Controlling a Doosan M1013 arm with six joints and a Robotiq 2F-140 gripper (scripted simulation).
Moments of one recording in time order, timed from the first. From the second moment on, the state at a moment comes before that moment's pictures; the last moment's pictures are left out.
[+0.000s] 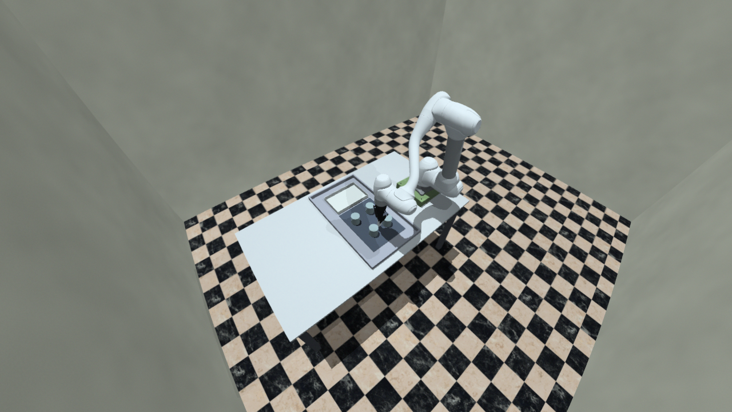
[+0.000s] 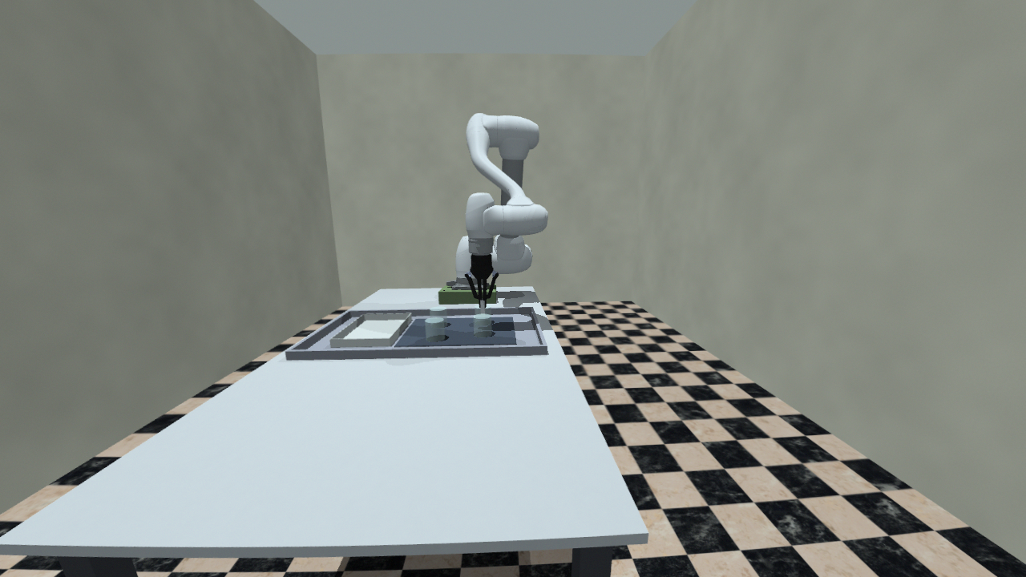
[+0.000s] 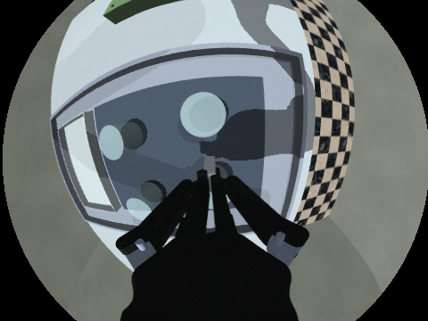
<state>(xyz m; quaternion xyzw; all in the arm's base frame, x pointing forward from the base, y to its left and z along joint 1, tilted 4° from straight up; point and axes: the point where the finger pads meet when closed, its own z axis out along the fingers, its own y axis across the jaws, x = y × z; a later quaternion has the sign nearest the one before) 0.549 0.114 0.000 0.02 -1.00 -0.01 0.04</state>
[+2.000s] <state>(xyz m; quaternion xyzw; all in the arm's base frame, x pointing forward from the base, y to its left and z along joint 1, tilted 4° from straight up) 0.556 0.114 -0.001 0.02 -1.00 -0.01 0.04</state>
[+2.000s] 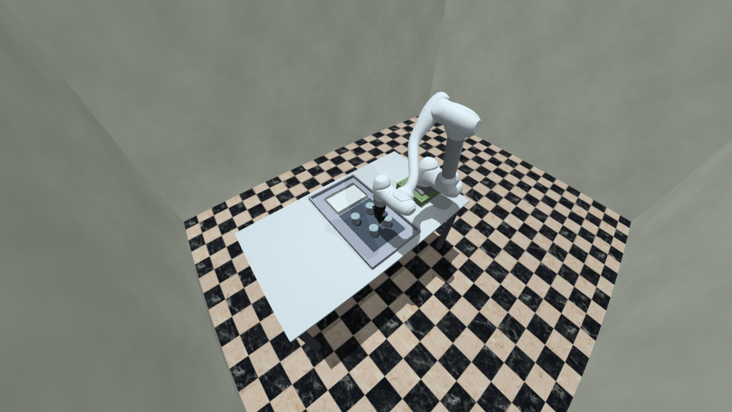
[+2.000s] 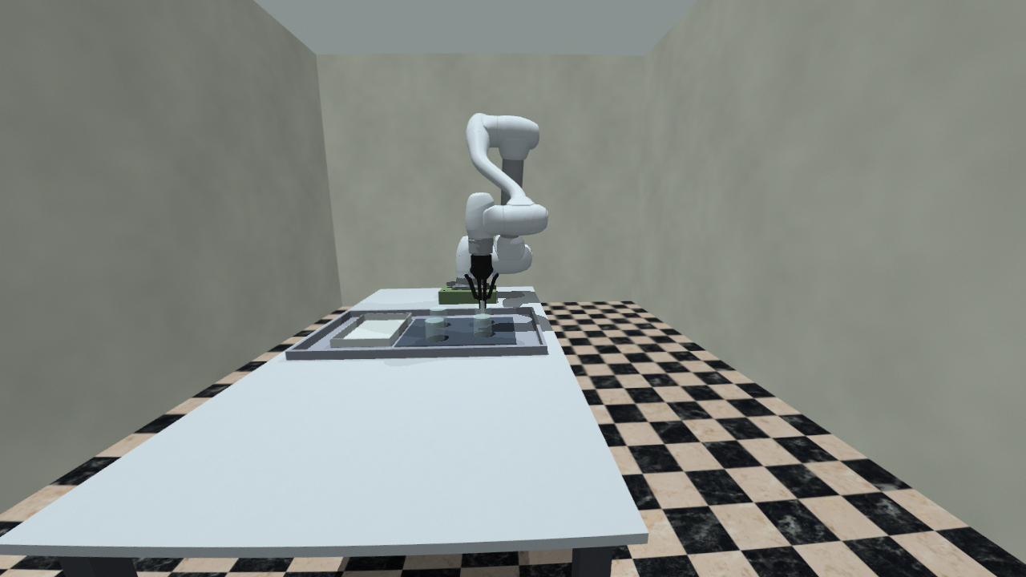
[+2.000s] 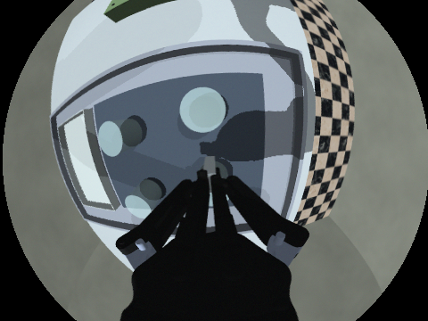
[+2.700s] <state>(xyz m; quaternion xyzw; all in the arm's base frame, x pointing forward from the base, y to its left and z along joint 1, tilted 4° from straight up) 0.558 0.114 -0.001 0.02 -1.00 -0.01 0.04</state>
